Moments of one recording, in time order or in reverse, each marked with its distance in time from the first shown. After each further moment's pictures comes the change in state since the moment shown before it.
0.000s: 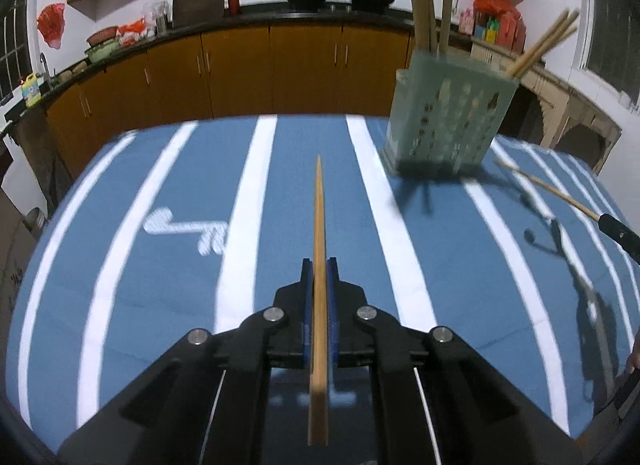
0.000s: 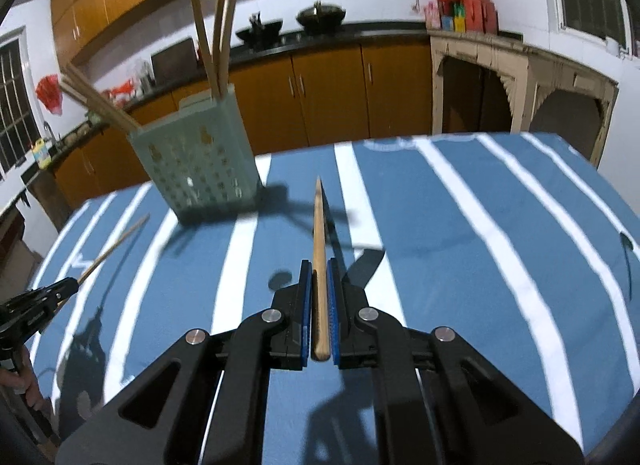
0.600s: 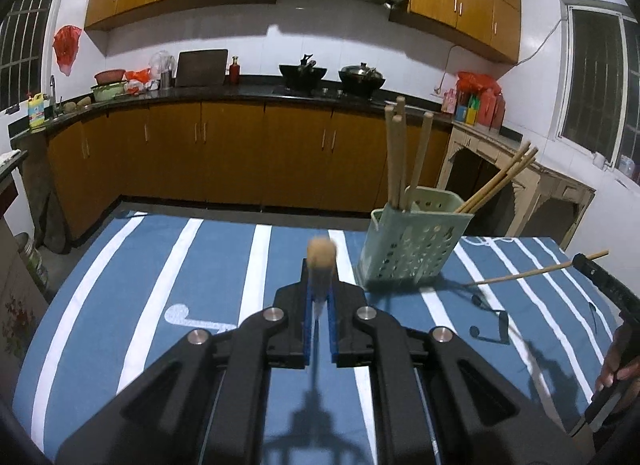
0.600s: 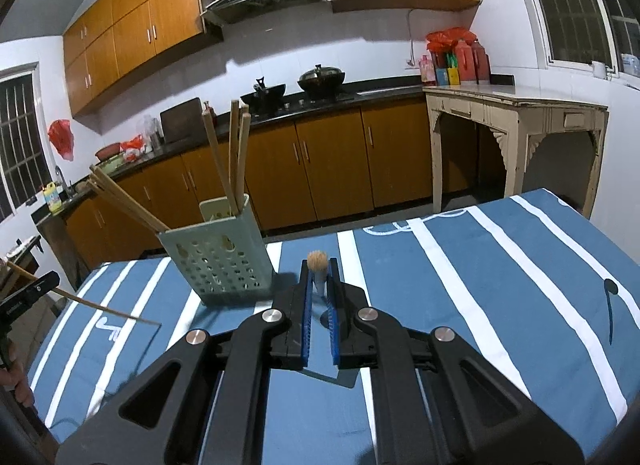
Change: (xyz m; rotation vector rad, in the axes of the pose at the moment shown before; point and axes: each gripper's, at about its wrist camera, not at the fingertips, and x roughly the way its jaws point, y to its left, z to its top) left arm -0.074 0.010 0.055 -0.052 -0.263 -0.079; right arm -0.041 -0.005 0.042 0.035 -0.188 0.032
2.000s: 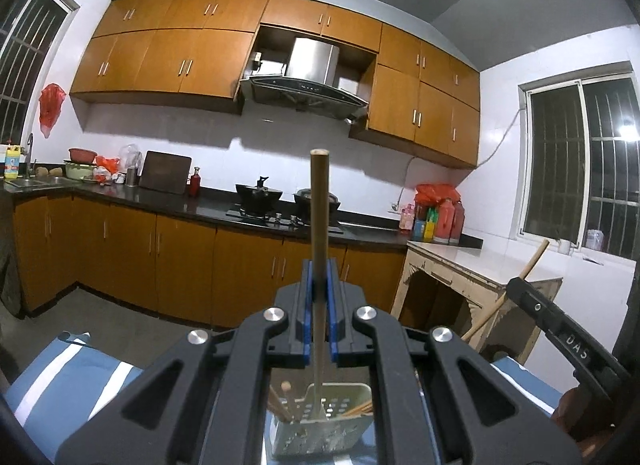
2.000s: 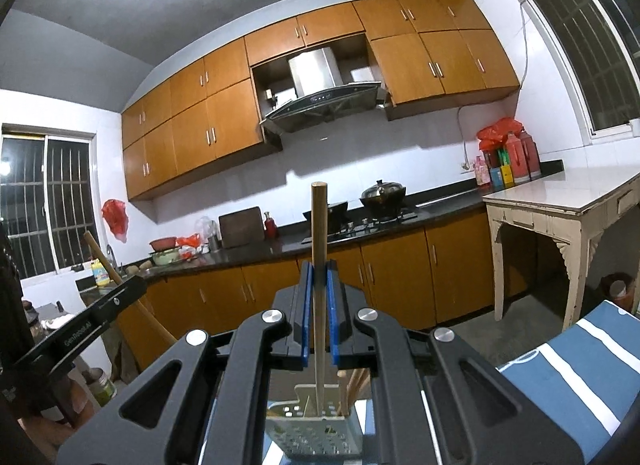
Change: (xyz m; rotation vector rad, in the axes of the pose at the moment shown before) left arm -0.005 -0.087 0.133 -0.026 -0.429 -0.135; right arm -0.005 0.056 0.116 -0.007 -0.410 0.214
